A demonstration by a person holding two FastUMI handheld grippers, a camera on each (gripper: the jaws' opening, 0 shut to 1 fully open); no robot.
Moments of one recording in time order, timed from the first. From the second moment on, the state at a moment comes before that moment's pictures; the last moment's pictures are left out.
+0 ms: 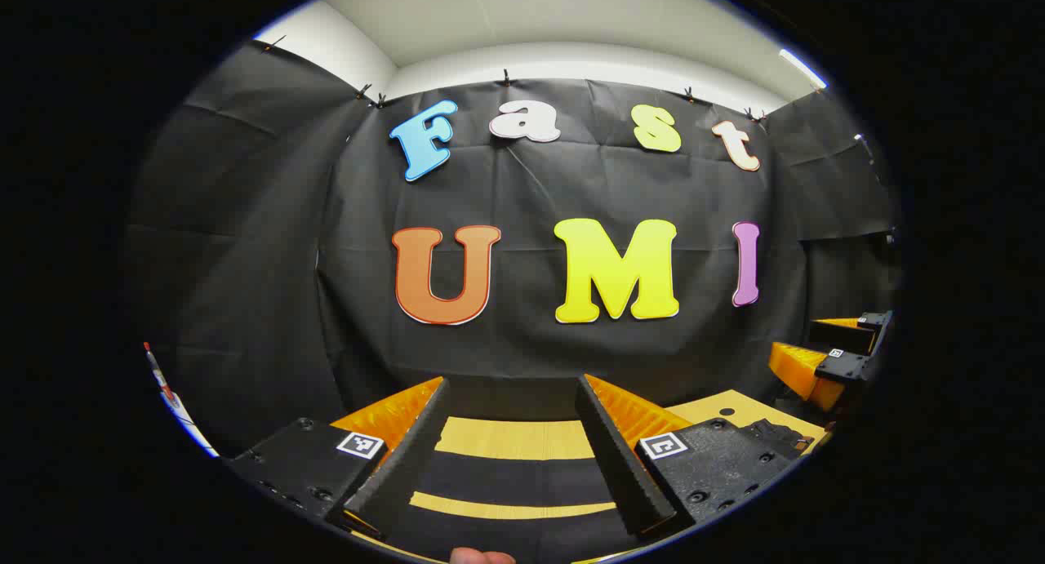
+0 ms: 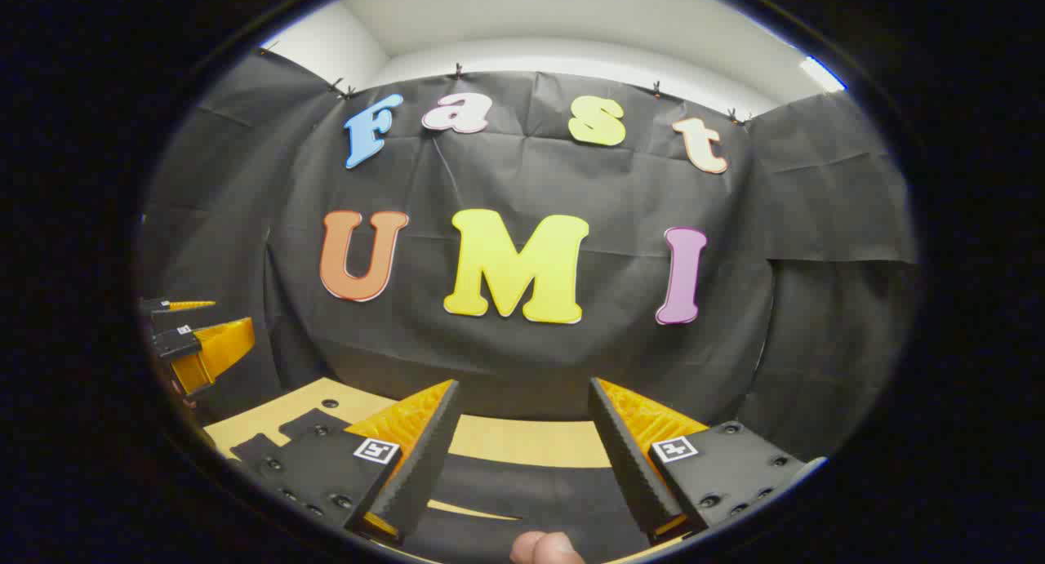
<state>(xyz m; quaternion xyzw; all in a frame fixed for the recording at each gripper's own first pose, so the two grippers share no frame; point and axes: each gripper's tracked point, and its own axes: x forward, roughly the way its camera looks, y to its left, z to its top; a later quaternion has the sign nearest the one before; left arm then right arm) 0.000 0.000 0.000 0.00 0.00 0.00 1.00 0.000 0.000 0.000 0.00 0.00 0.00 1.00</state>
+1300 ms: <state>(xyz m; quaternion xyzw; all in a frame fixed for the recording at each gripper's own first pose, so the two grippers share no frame) 0.024 0.001 -0.056 -0.04 0.08 0.02 1.00 0.019 -0.053 -0.041 0.02 0.06 -0.02 1.00</state>
